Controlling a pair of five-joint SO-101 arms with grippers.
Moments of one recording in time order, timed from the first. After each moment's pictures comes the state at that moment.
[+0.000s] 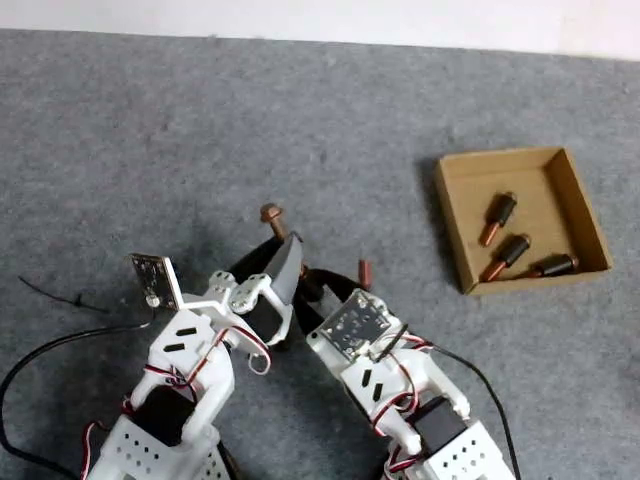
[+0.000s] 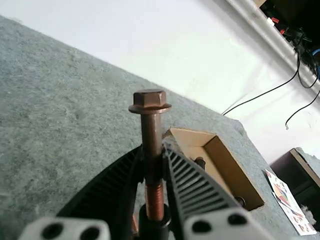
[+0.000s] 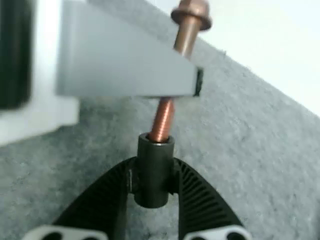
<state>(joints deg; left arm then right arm) 25.9 -103.8 96.0 21.8 41.9 -40.9 -99.0 96.0 25.2 18.3</state>
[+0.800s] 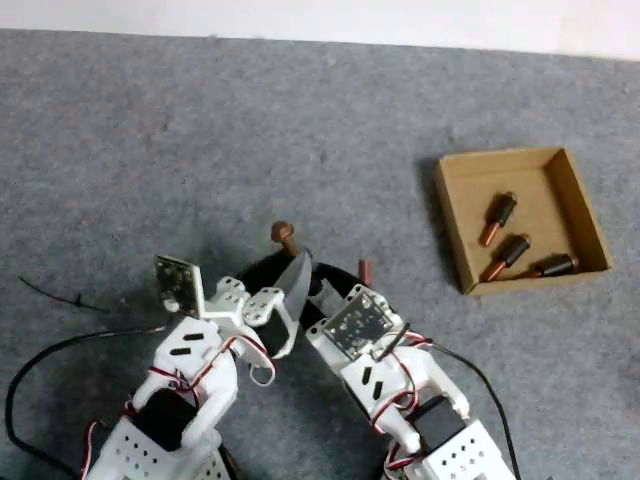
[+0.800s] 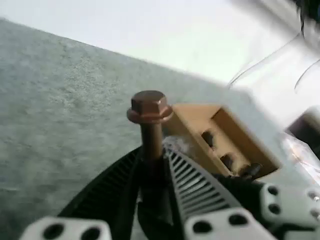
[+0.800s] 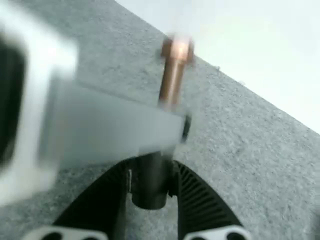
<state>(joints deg) 29.6 -104.5 96.0 29.1 33.2 -40.2 -98.7 96.0 21.8 18.3</state>
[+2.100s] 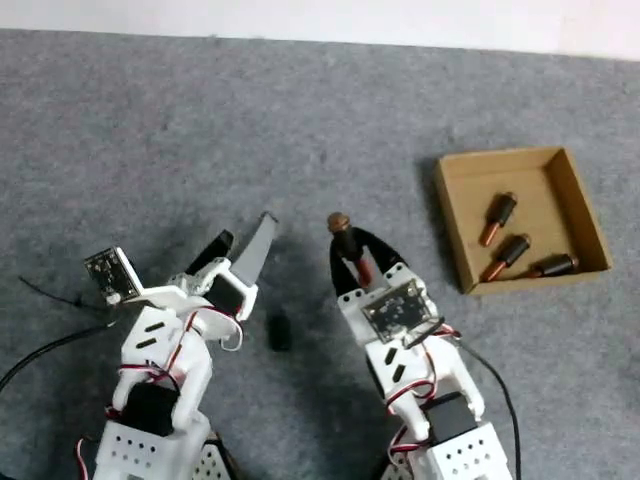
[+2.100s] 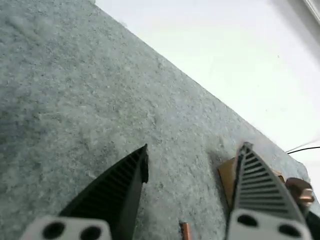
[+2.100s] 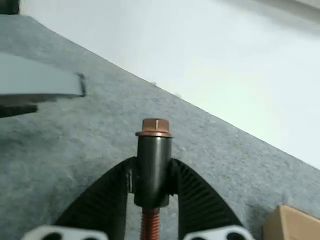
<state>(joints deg) 8.9 -103.8 95.3 31.3 47.3 -27.1 -98.9 96.0 14.8 18.4</state>
